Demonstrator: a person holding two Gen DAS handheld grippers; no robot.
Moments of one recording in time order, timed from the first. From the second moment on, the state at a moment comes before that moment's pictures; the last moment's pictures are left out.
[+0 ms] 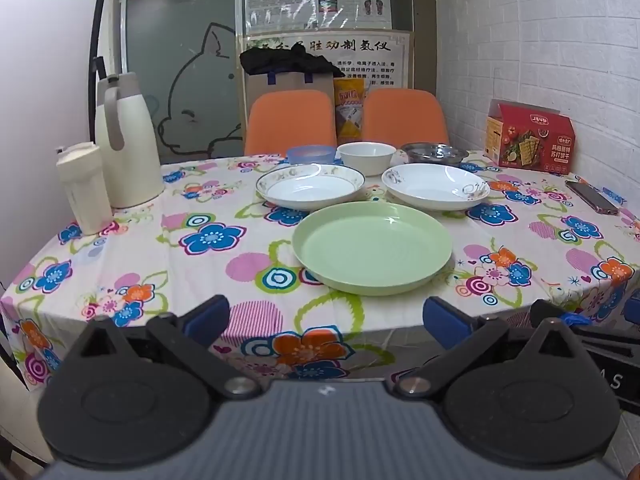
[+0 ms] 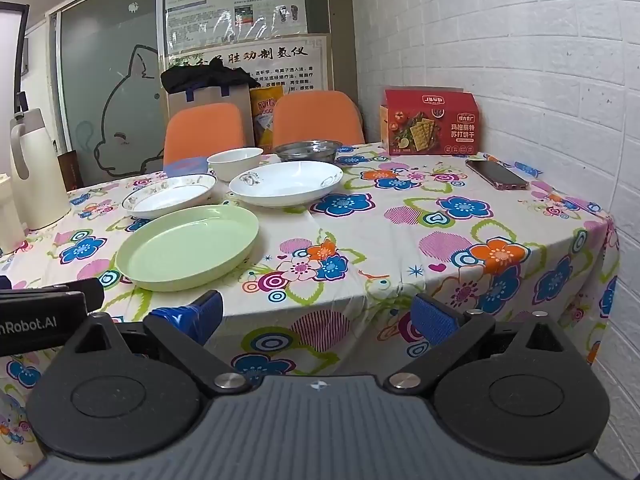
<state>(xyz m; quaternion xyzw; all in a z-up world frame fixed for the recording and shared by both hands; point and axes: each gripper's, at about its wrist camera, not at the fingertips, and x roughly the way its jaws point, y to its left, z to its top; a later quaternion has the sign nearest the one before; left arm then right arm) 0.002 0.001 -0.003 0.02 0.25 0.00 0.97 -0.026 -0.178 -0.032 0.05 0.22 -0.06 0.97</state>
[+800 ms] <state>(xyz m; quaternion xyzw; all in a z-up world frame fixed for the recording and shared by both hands) 0.003 0.003 -0.007 0.01 0.26 0.00 0.97 -0.025 -0.176 -0.037 0.05 0.23 -0.06 0.97</state>
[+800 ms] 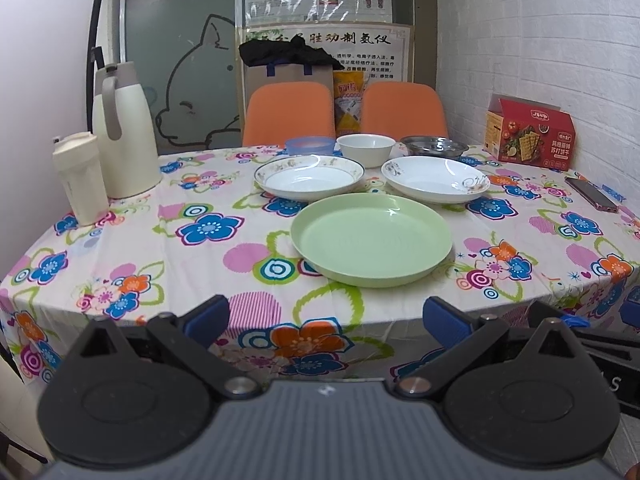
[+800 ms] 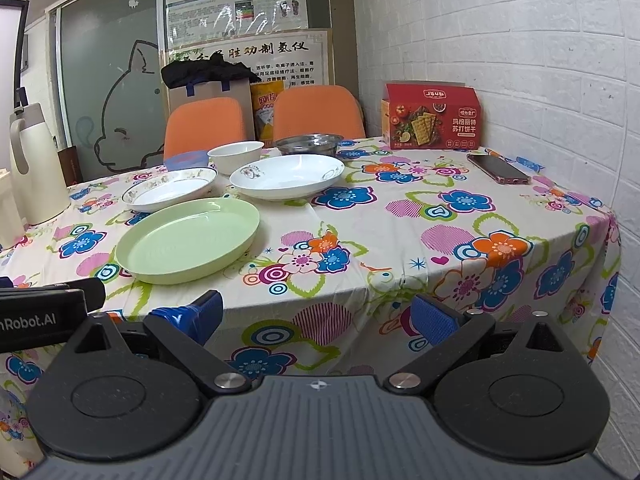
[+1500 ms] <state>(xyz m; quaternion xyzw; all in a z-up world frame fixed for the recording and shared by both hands) 0.003 0.003 -0.010 0.02 0.26 0.00 0.97 -0.023 -0.176 -0.042 0.05 0.23 -0.06 0.97</state>
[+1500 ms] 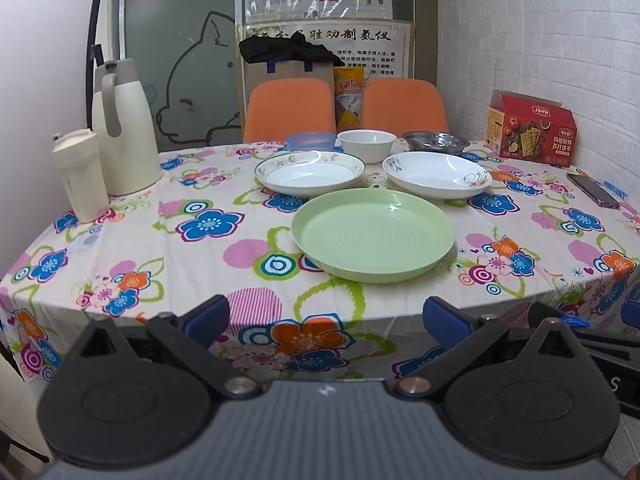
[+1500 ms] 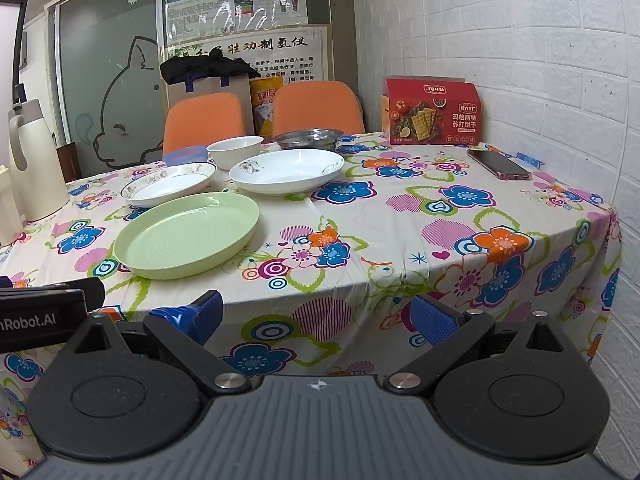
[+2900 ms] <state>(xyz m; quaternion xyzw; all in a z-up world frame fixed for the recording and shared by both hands) 0.119 0.025 -0.006 0.01 0.34 0.00 0.94 0.078 -0.182 -0.034 0.04 0.30 -0.04 0.95</state>
